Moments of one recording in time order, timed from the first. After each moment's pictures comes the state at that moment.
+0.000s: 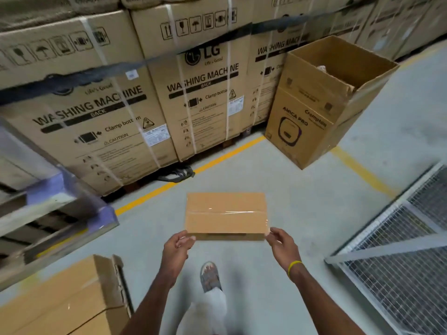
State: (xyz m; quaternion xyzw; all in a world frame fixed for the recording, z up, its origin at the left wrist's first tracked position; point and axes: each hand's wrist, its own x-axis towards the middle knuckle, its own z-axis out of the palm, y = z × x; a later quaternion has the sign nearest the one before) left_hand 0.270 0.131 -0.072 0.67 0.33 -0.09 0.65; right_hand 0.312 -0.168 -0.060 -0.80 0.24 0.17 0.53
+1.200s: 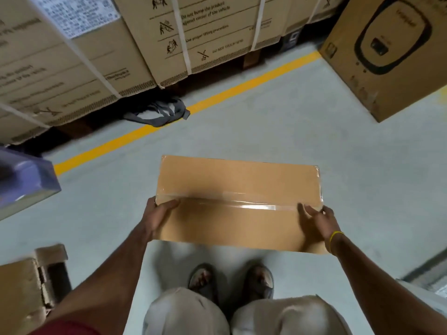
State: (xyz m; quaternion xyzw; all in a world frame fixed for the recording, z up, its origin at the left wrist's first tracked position) left_hand 0.559 0.244 -0.581 0.67 0.42 -0.22 0.56; right_hand 0.626 -0.197 -0.543 -0.75 0.40 0.25 0.47
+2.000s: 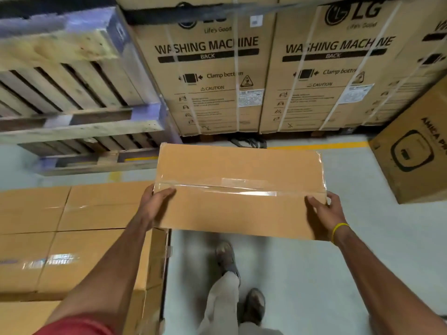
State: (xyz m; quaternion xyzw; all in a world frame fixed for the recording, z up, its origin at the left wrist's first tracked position) left_hand 0.229 0.309 -0.073 0.60 0.54 0.05 0.59; right_hand 0.484 -0.088 -0.090 -0.81 0.16 0.29 0.49
